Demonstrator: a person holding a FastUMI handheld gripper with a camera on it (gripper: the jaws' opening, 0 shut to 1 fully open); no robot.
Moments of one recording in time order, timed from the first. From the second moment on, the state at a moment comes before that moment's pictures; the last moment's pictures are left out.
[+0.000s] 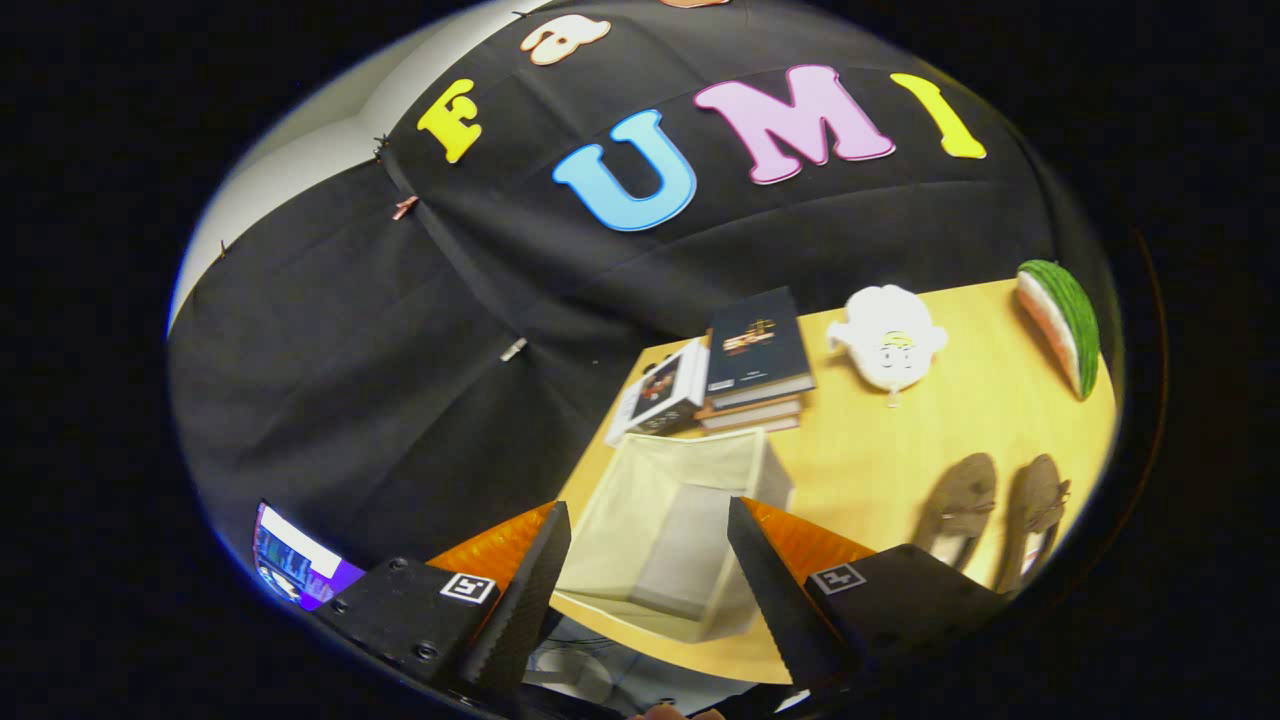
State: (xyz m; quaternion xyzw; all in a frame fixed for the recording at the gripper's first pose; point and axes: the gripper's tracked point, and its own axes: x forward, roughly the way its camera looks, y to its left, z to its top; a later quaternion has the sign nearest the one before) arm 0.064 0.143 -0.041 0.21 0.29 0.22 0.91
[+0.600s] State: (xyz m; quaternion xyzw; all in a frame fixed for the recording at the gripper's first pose) arm 0.036 -0.046 -0.210 0.11 0.42 0.03 0.90
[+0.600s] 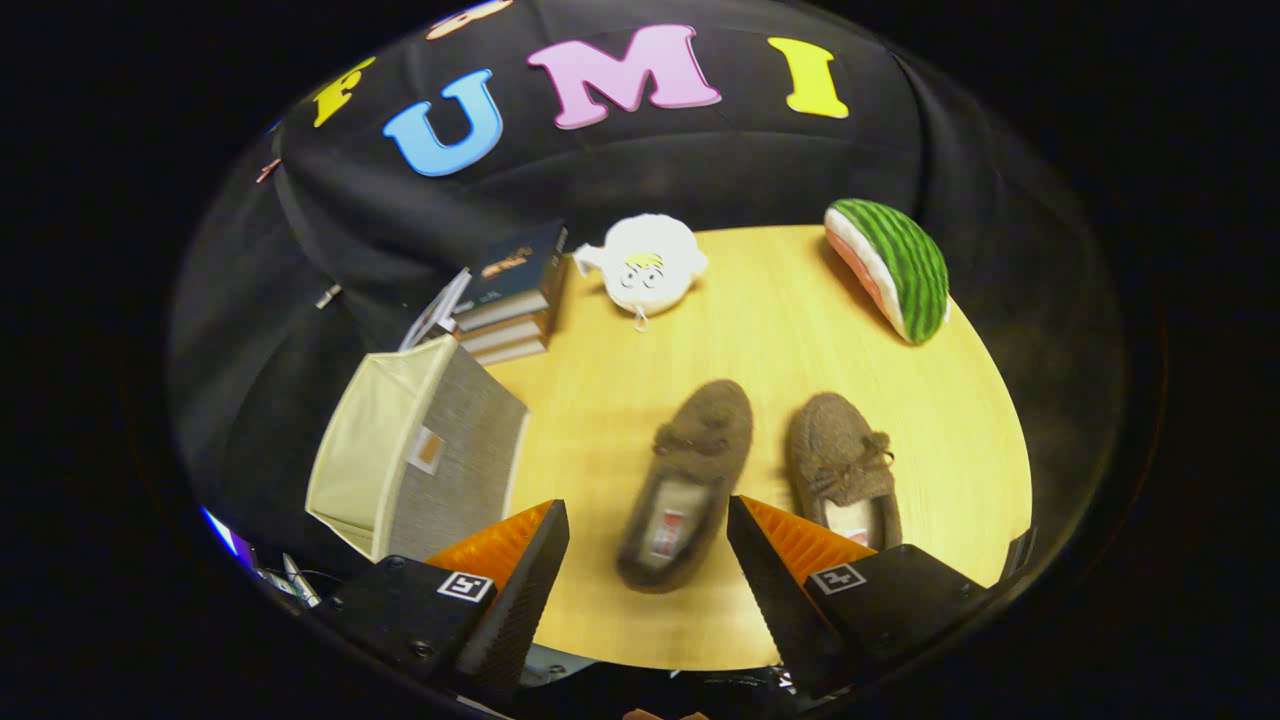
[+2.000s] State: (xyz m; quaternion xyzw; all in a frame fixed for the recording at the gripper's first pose) arm 0.096 -0.074 -0.315 0.17 0.52 0.00 0.84
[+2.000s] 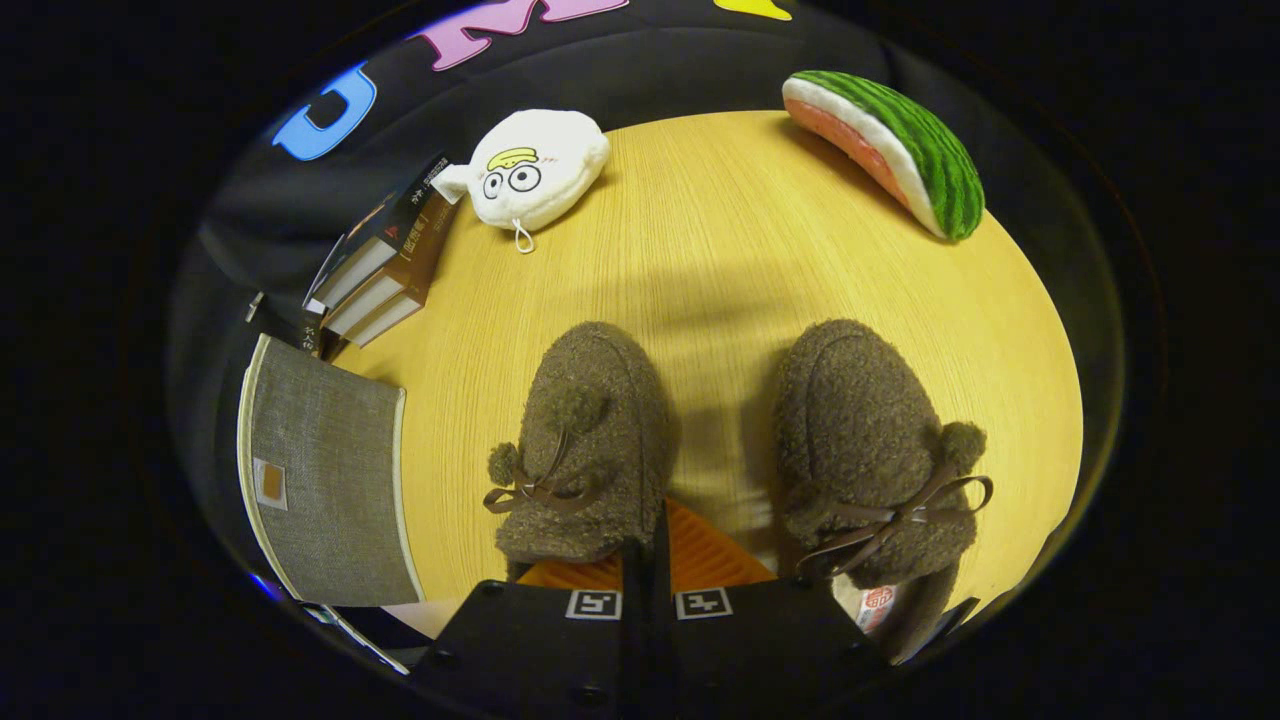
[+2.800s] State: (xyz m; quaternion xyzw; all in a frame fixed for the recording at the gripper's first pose) arm 0.095 0.076 -0.088 0.26 0.41 0.11 0.87
